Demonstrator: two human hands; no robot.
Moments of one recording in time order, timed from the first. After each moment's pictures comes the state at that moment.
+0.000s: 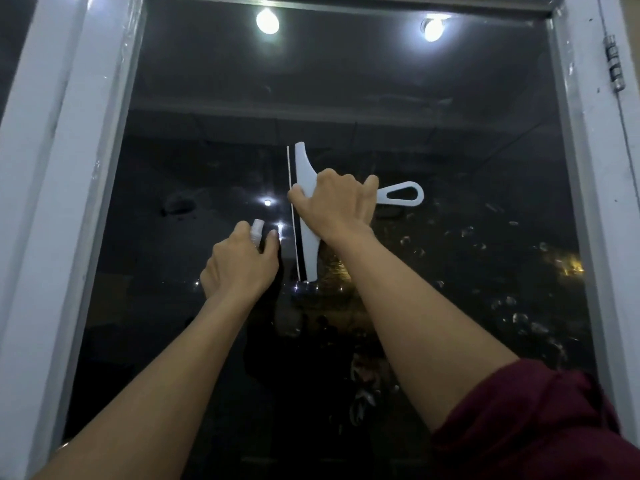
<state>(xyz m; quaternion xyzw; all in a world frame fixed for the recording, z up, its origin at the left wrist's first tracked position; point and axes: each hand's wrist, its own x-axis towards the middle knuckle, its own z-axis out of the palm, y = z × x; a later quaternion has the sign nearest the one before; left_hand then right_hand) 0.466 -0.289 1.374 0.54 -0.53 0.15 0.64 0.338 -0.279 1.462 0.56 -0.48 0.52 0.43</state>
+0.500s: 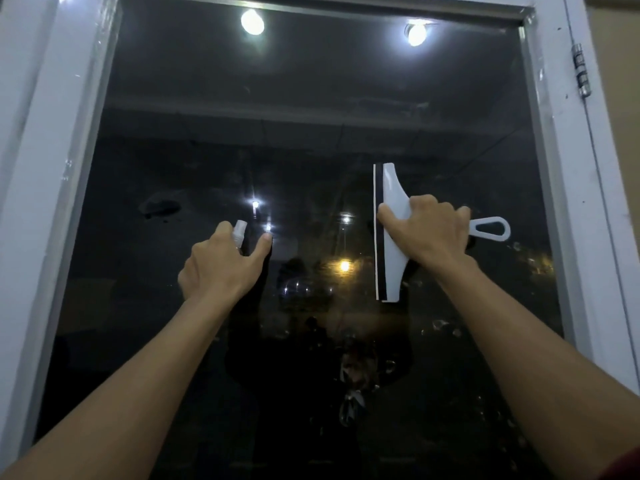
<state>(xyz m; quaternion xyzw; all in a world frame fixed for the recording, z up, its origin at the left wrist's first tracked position) 0.463 -0.292 1.374 0.55 -0.52 0.19 0.63 0.184 -0.263 1.437 0.54 -0.55 0.52 0.37</state>
